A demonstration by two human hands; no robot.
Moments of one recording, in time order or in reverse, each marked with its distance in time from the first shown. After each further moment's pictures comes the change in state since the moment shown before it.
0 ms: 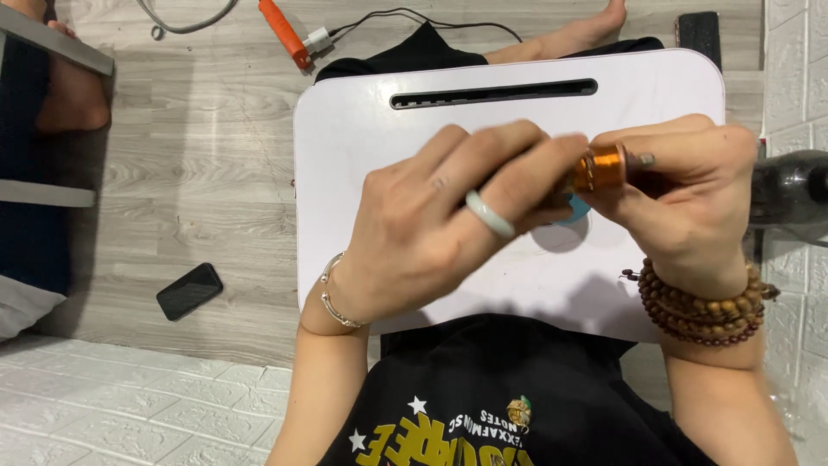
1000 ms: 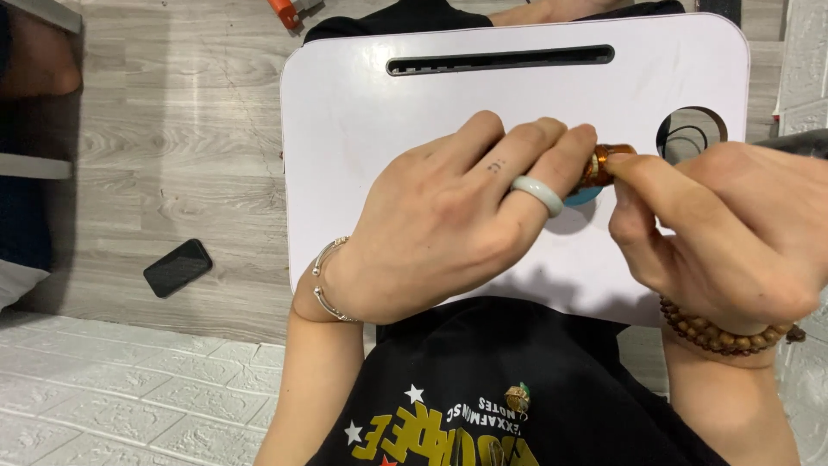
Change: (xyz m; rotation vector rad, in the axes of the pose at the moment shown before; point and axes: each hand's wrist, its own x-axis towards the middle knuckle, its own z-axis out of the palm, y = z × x) left_hand -0.009 0.000 0.018 0.180 -0.118 0.077; right_hand -0.023 -0.012 -0.005 -0.732 0.042 -0.565
